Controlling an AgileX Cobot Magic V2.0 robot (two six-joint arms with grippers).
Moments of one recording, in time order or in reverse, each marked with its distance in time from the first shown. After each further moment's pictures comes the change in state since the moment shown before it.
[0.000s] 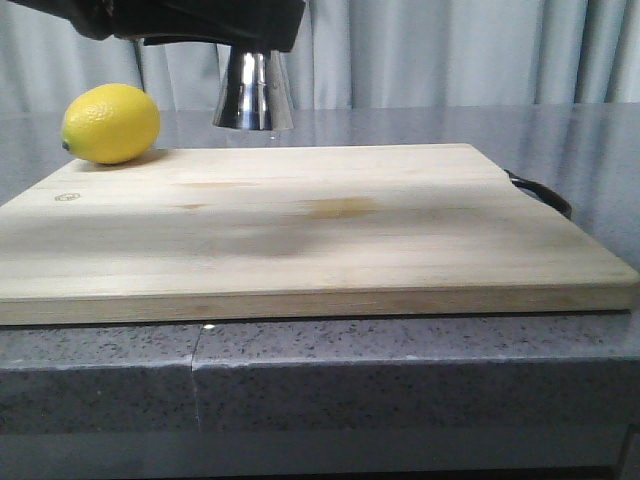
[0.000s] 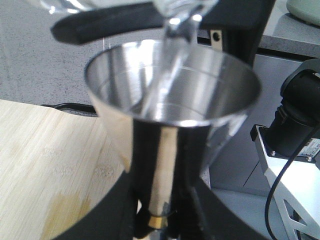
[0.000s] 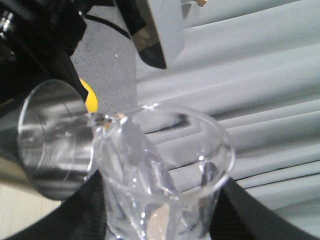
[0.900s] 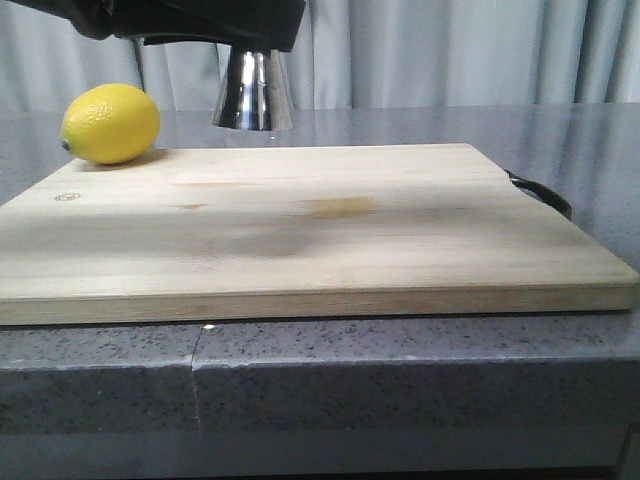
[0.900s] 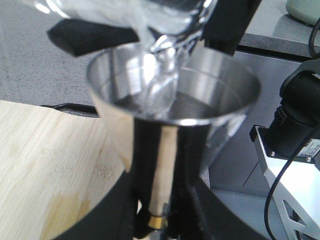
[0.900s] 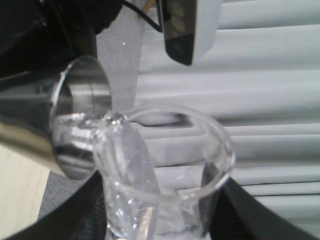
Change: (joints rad) left arm 0.000 0.000 0.000 0.000 0.002 0.000; right arm 0.000 0.000 -0.008 -0.175 0.016 -0.001
